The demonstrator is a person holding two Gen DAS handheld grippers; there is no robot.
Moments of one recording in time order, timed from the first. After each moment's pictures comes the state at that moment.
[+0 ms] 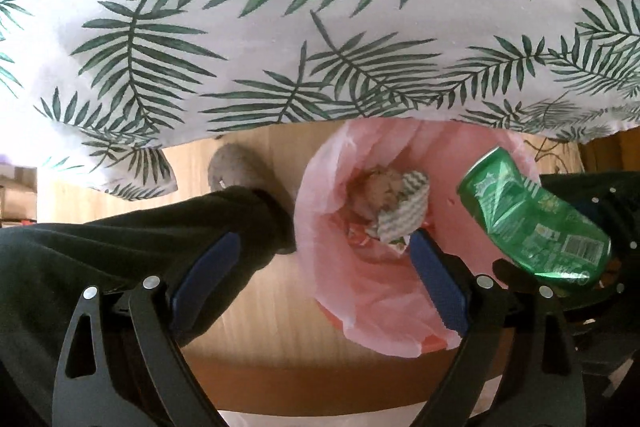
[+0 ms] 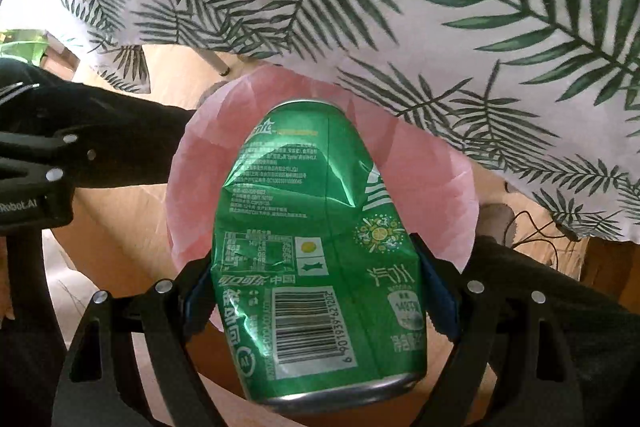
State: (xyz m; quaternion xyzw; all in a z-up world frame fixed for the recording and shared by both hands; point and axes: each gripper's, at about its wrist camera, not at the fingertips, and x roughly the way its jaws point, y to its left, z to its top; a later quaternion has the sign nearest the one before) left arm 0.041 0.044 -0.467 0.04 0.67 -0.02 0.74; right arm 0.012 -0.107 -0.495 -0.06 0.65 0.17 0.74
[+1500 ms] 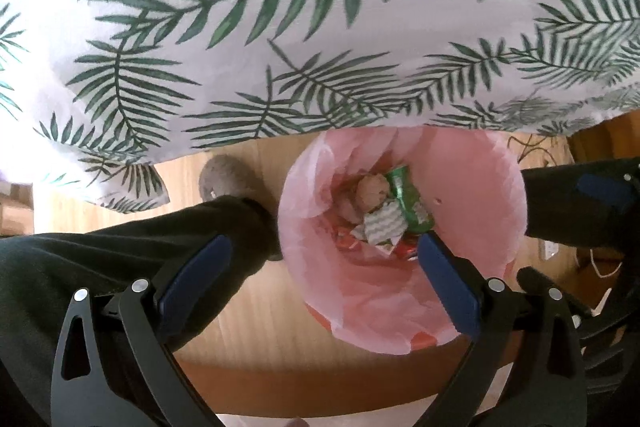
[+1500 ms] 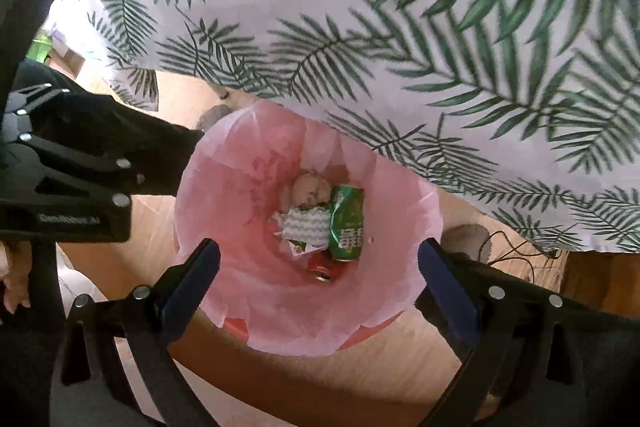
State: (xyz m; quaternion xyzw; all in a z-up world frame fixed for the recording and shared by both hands) left arm 0.034 0.028 -0.448 0.05 0.66 -0.06 0.75; right arm -0.005 -0.117 -0.444 -0.08 0.60 0.16 0.78
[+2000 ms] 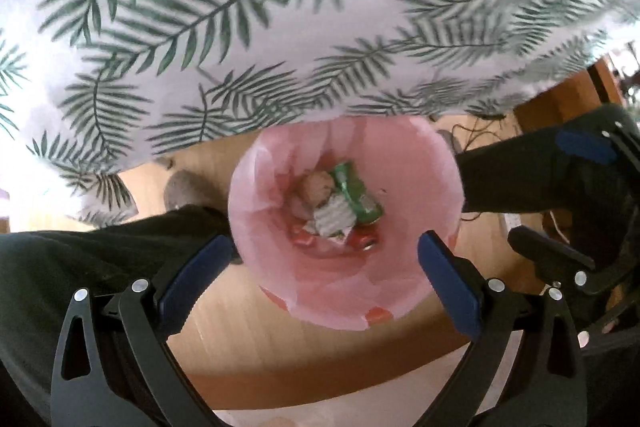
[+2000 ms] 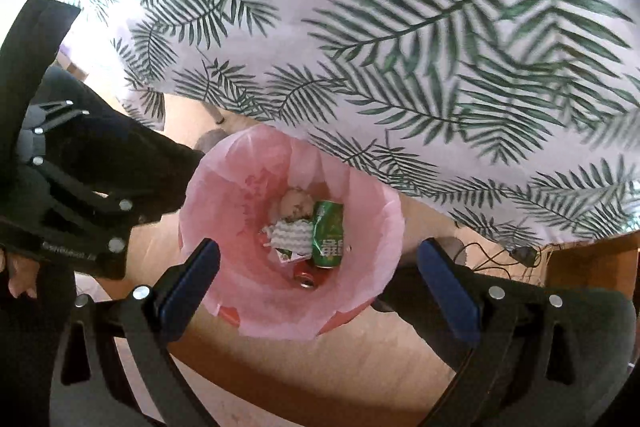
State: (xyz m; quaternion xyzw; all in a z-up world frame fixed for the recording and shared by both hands) left arm 0.002 0.004 -0.405 0.06 0.64 -0.14 0.76; right arm -0.039 -0.143 -0.393 -0.08 0.57 0.16 0.80
